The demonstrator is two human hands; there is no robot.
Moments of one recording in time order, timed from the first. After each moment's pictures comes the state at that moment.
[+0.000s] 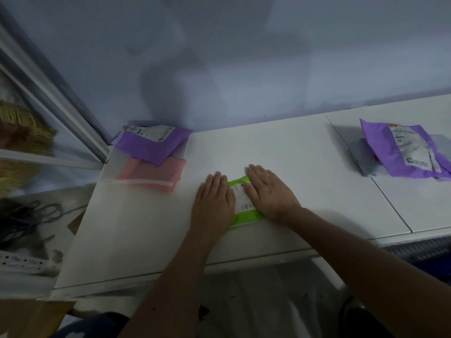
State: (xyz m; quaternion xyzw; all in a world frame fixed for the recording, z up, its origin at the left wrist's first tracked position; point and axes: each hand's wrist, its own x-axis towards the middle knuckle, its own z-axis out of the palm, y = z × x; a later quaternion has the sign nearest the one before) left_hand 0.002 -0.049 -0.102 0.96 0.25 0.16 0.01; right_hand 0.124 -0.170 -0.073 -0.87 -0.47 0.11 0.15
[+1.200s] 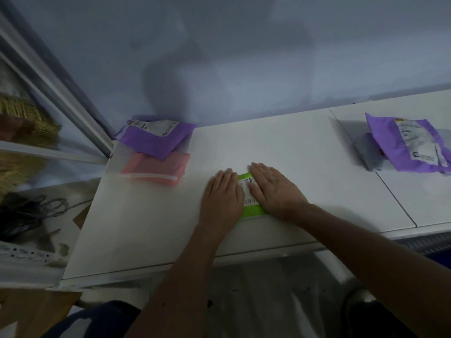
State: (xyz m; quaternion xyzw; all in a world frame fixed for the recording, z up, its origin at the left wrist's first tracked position) left_hand 0.002 -0.056 -0.101 0.97 0.20 0.15 0.01; right_hand 0.122 -0.178 -0.077 -0.85 -0.50 0.07 0.14
